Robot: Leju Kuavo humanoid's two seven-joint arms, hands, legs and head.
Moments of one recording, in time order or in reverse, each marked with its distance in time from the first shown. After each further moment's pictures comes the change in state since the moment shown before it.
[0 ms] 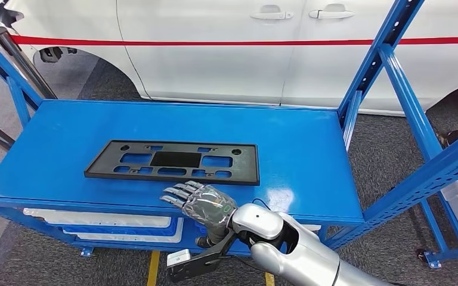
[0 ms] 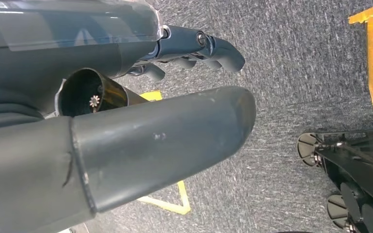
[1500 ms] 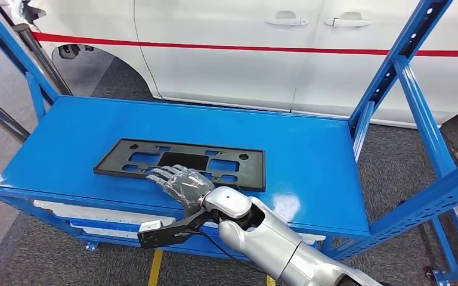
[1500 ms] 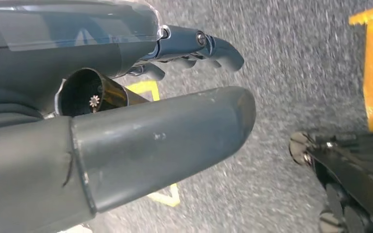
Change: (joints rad) left arm -0.038 0.067 0.007 0.198 0.000 0.108 0.020; right arm -0.100 0.255 -0.064 0.403 0.060 -0.075 -0.007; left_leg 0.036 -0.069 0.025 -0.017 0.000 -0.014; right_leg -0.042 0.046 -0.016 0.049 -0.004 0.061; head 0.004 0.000
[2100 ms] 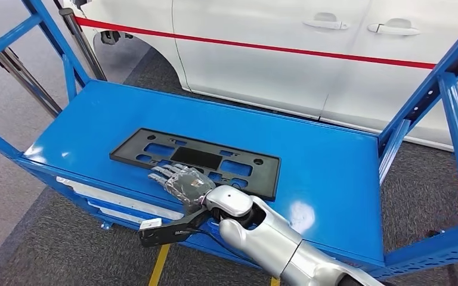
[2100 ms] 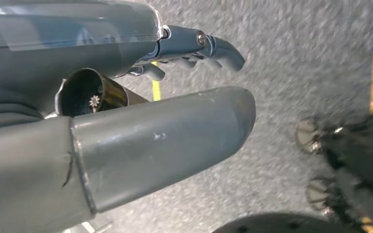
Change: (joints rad) left arm 0.000 0.015 -0.001 0.015 0.000 0.005 0.000; right arm -0.003 0.005 -0.003 0.003 -0.019 0.001 0.000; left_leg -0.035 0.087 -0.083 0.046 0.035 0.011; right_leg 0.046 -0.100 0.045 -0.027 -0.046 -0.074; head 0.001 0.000
